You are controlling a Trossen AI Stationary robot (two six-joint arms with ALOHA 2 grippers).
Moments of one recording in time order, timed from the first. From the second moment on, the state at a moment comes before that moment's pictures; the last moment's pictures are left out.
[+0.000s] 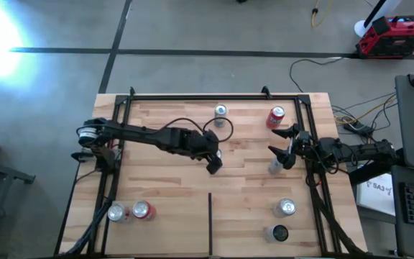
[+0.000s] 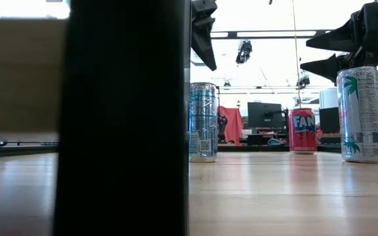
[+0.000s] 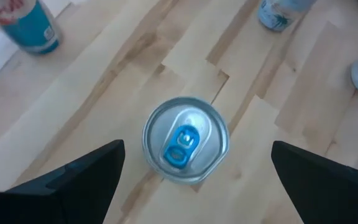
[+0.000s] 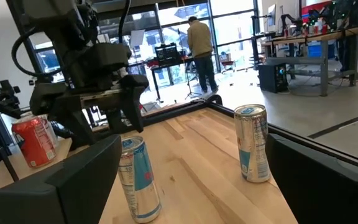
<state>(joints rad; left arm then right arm) -0.04 1.79 1.48 -0.65 -0.20 -0.61 0.08 0.08 0.04 0.11 0.39 0.17</state>
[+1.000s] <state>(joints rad) -0.03 1.98 1.67 -0.84 -0.22 -0.47 0.08 0.08 0.04 0.11 0.39 0.17</state>
